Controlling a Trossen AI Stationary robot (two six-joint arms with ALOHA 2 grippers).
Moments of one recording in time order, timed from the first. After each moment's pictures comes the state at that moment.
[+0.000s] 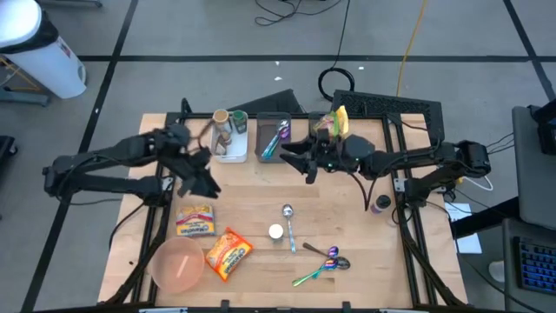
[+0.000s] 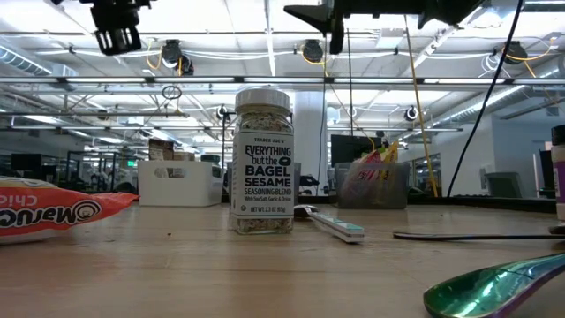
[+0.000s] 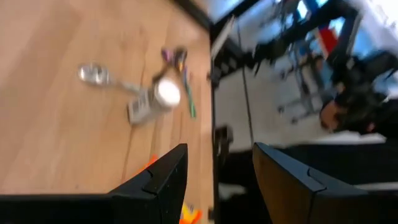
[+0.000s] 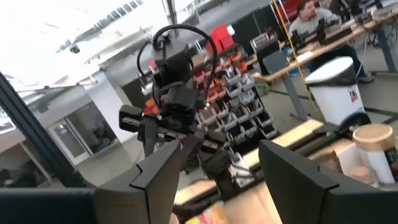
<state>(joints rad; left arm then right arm) 0.25 0.81 0.86 -0.61 0.73 -0.52 -0.07 1.39 0.89 0.68 0.05 0.51</state>
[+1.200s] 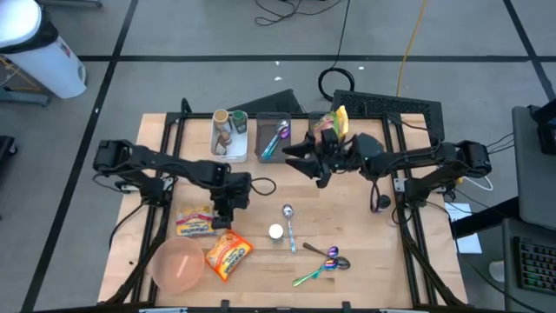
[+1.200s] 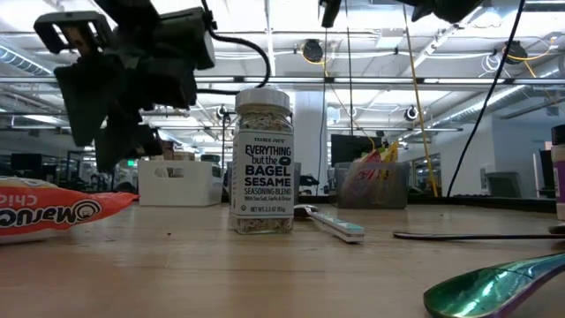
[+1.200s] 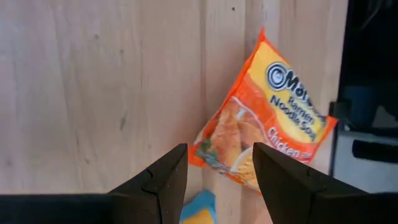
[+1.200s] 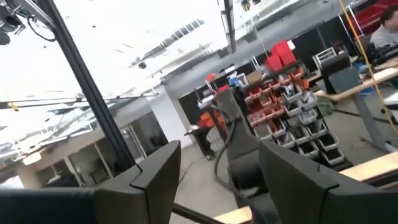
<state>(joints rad) 0.00 1.52 0.86 -0.69 0.61 -0.10 -0.07 1.38 0.89 0.86 -0.13 0.54</state>
